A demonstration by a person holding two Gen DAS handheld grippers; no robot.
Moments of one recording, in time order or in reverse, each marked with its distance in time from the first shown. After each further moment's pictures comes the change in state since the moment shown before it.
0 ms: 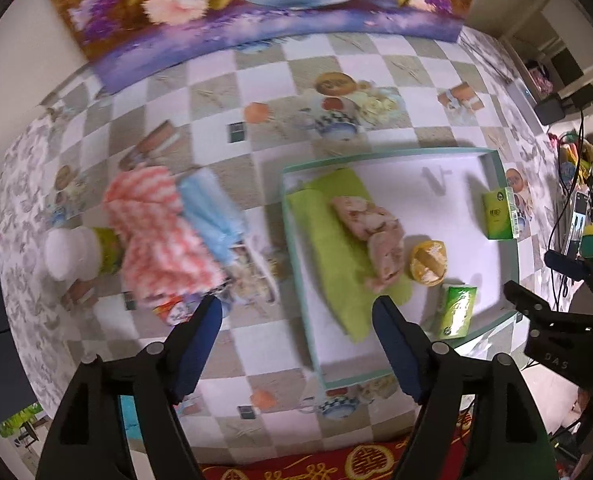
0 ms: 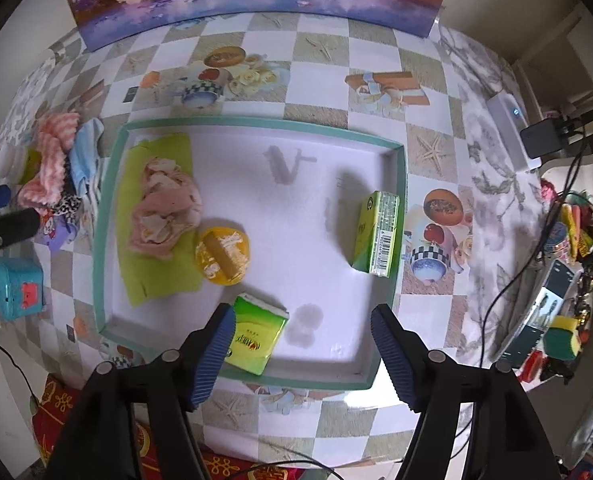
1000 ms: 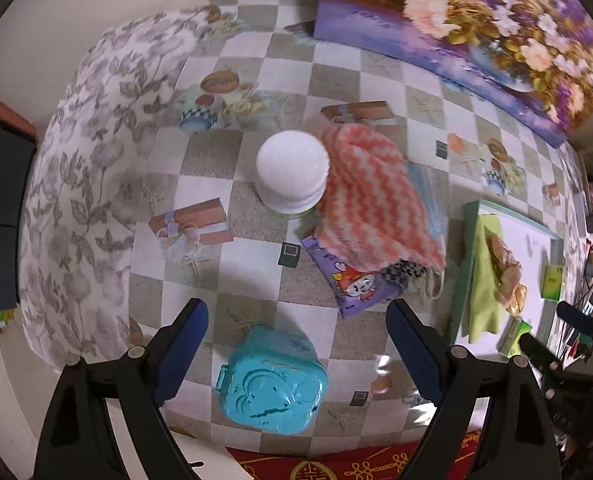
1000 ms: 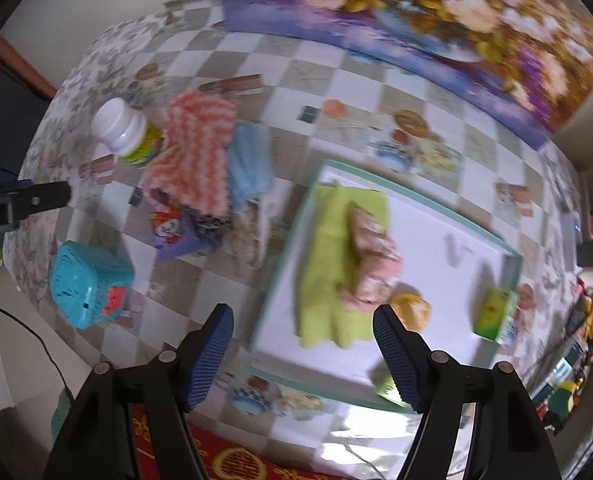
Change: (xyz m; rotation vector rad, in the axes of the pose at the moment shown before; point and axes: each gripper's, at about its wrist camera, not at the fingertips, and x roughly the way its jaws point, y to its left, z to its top) left arm 0.003 0.202 -0.078 -0.364 -0.027 -0.016; right arm -0.028 0.187 0.029 -0.222 -0.067 0.034
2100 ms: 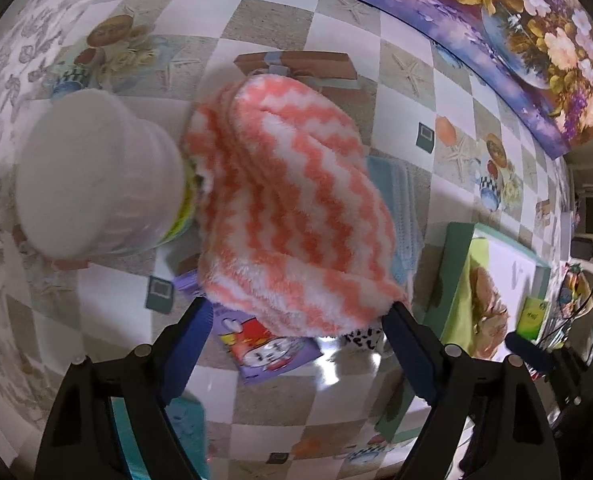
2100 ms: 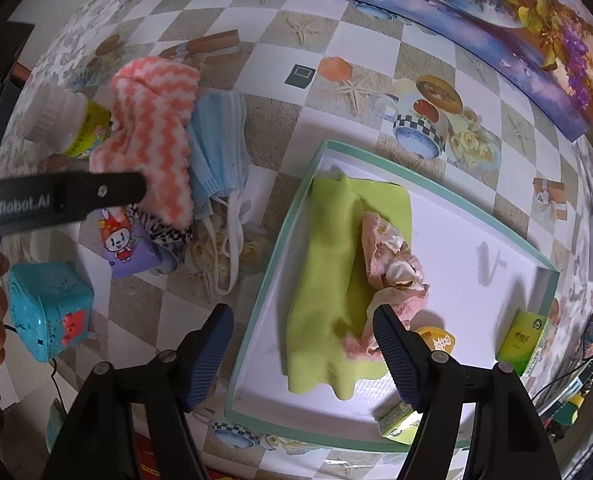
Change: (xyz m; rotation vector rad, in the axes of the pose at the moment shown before) left arm 0.101 -0.058 0.043 -0.057 0.107 -0.191; right arm 0.076 -0.019 0.037 0.007 0.108 0.003
